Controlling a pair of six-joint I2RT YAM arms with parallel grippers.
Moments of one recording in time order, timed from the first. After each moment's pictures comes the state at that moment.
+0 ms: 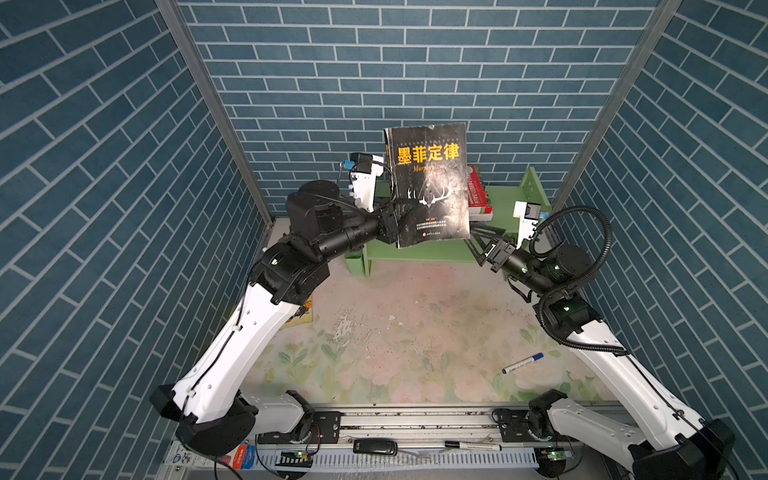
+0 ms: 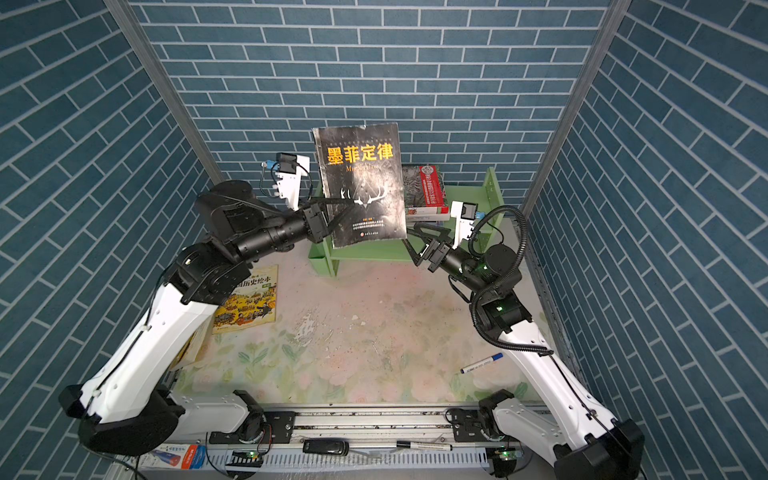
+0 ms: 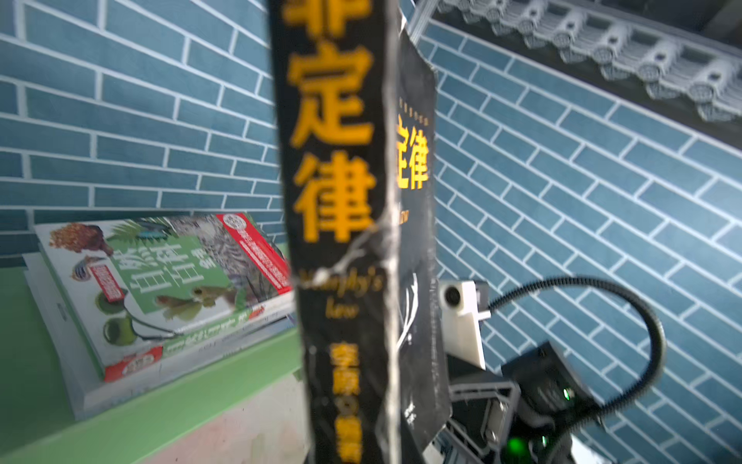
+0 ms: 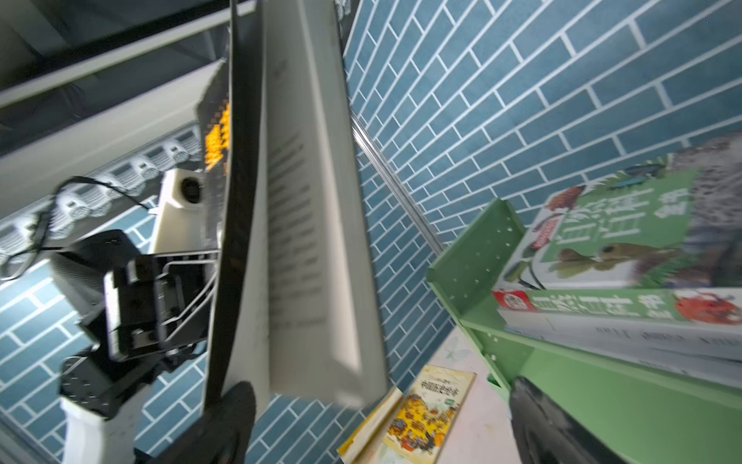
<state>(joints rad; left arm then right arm) -0.64 1.35 1.78 -0.41 0.28 -0.56 0.48 1.04 0.95 0.40 -0.54 0.84</state>
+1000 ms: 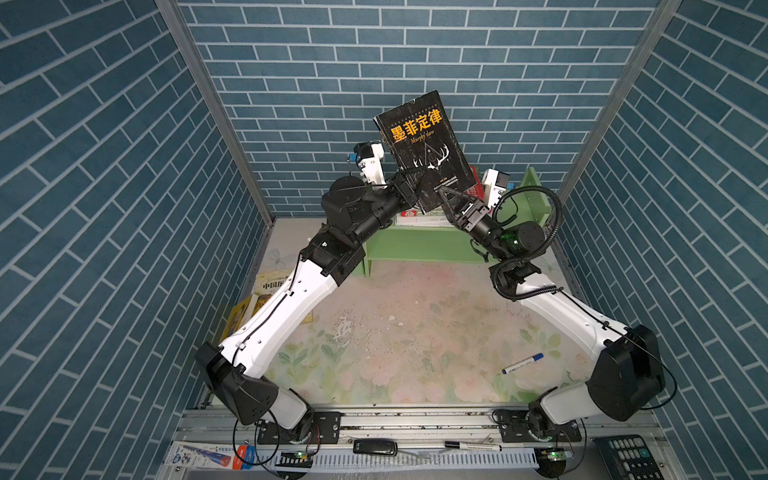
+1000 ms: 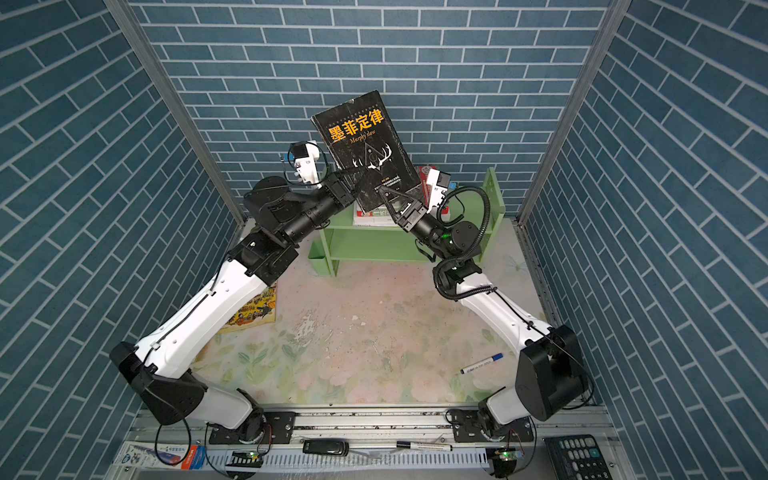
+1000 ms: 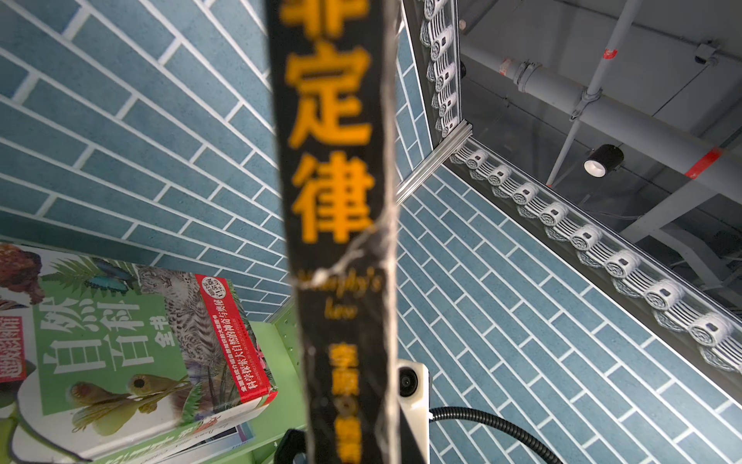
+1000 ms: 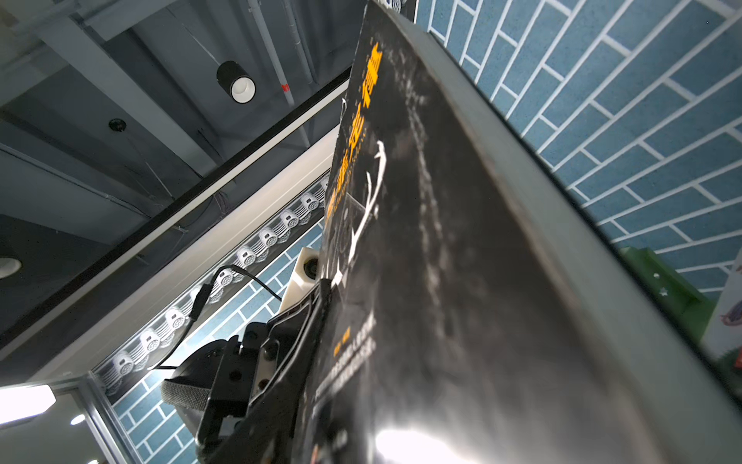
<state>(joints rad) -0.63 1.49 1.67 0.05 0.16 -0.89 0.56 1.49 1.20 0.90 -0.49 1.19</state>
